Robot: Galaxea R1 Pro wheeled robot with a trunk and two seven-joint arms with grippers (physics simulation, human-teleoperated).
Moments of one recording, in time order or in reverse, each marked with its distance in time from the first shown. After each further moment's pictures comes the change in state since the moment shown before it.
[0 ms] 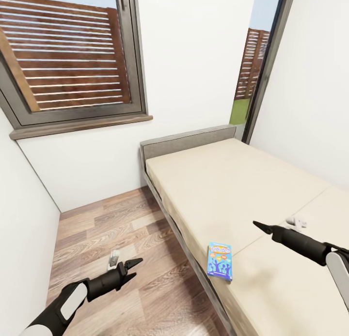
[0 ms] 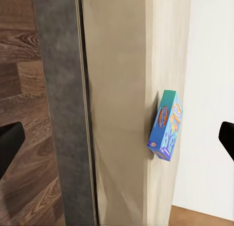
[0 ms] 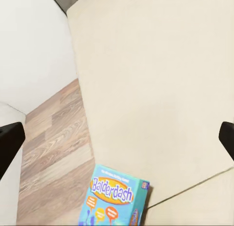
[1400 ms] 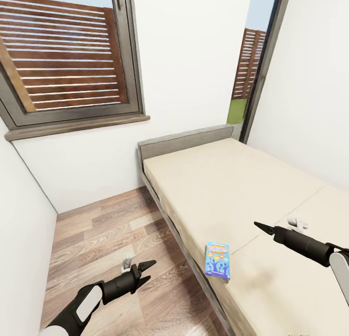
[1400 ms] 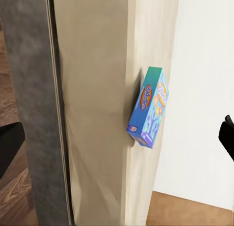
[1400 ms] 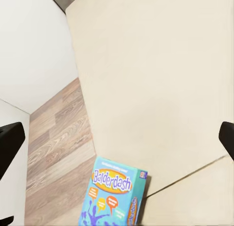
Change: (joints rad) left arm 0.000 -0.093 -0.003 0.026 -0.005 0.004 -0.002; right arm 0.000 0.001 -0.027 -0.002 0.003 0.049 0.028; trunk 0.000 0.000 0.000
